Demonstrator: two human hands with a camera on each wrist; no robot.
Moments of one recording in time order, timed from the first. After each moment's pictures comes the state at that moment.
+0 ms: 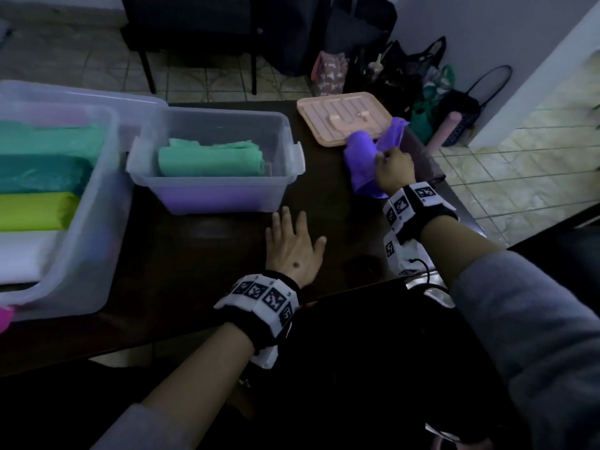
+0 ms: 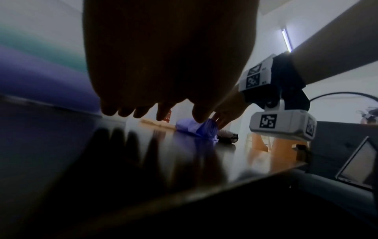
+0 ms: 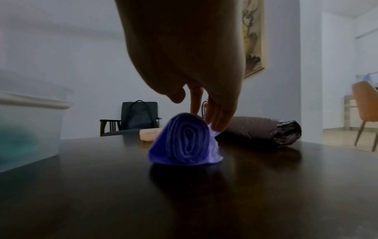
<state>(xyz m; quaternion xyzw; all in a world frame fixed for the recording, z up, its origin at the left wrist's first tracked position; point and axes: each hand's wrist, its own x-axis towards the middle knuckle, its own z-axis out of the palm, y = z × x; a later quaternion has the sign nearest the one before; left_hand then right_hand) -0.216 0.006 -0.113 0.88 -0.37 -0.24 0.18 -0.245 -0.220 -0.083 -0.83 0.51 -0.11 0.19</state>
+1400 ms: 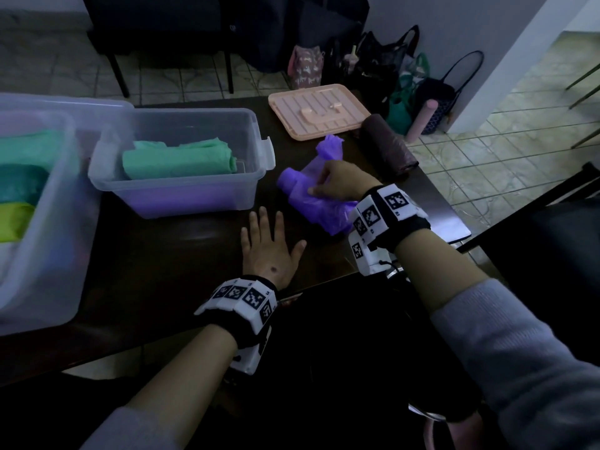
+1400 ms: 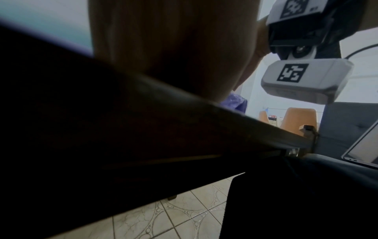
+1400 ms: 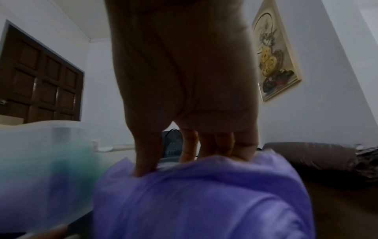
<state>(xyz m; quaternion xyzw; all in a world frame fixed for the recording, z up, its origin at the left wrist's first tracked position) -0.226 0.002 -0.135 0.89 -0.40 -0.19 0.09 -0.259 -0.165 -0.047 -0.89 0.36 0.12 0.23</state>
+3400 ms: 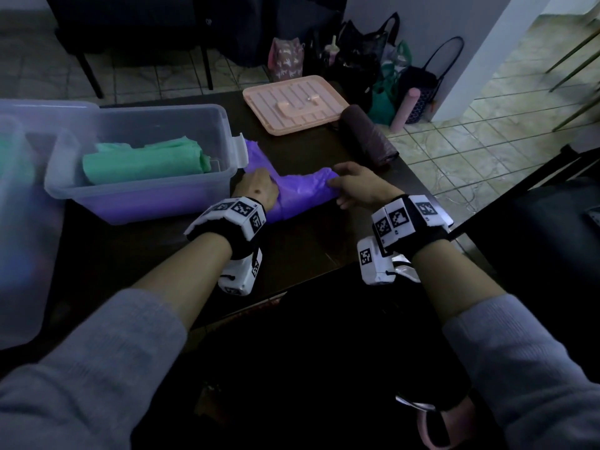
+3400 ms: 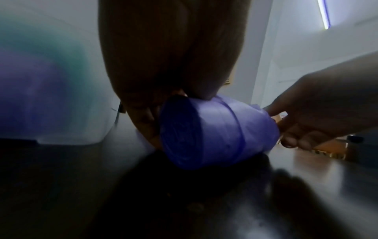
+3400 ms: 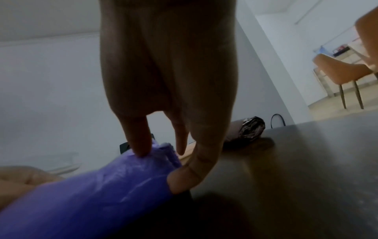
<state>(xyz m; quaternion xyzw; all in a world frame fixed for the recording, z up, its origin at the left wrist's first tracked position) -0.177 -0.077 -0.083 0.89 -0.34 -0.24 0.17 -0.301 -0.210 -0.087 -0.71 0.48 -0.03 0.51</state>
